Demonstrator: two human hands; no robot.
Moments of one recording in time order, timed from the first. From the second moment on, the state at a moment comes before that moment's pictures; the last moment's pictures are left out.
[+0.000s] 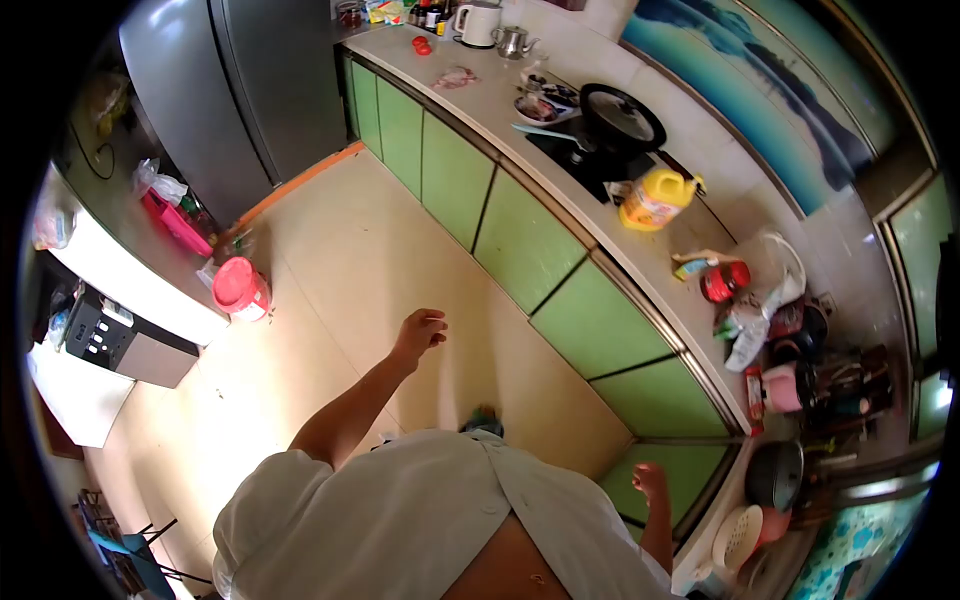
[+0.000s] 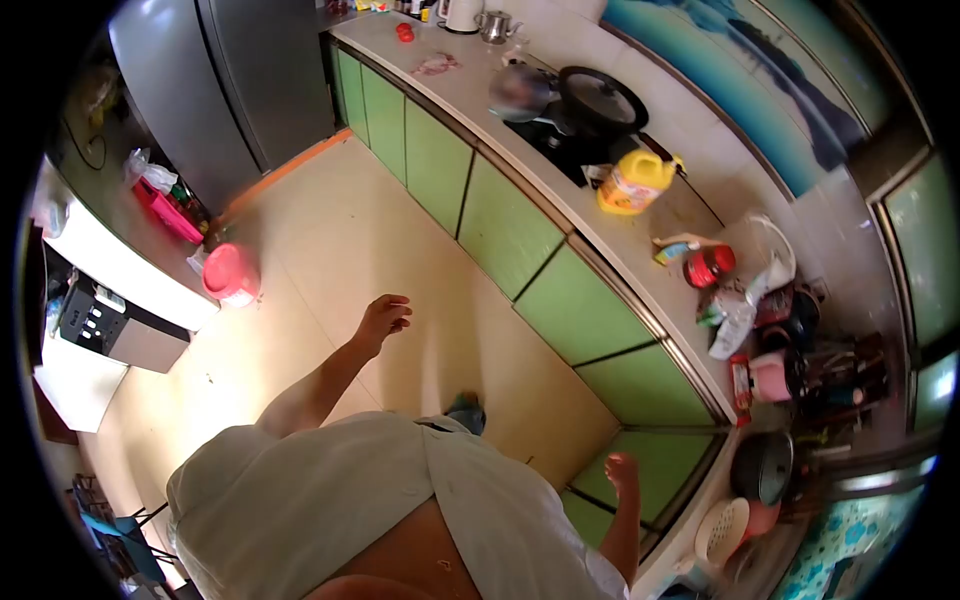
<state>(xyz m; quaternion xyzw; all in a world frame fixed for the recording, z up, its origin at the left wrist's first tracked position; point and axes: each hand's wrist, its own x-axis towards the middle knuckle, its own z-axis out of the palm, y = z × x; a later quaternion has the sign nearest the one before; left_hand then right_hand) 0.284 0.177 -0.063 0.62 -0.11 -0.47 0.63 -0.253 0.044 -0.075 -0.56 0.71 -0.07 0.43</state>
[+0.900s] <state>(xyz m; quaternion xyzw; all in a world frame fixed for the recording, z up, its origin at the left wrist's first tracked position) 0.677 0.400 -0.268 0.62 0.30 -0.27 0.67 0.699 -0.361 -0.073 -0.81 0.28 -0.20 0.47</state>
